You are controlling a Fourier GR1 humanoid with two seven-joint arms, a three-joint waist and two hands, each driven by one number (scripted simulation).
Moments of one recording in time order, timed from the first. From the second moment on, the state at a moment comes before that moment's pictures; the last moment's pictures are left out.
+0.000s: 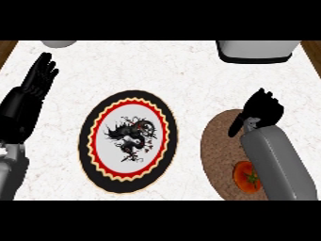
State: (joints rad) left arm -0.25 0.37 -0.01 -1.60 0.13 0.04 0.08; right arm -0.51 -0.14 0.10 -1.15 1.03 0.14 1.14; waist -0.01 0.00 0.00
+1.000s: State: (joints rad) left arm -0.27 0.34 0.03 -1.59 0.10 0.00 0.10; right arm -0.42 -0.11 -0.04 -1.07 1.09 0.15 1.06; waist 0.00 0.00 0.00
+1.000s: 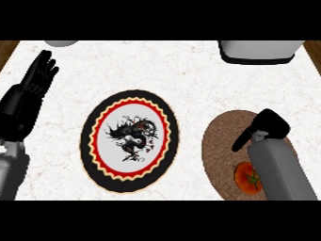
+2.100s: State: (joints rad) left arm -0.22 0.34 0.07 -1.63 0.10 -0.02 0.11; right arm 0.04 -0.43 0.14 -1.63 1.01 0.02 0.29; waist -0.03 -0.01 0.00
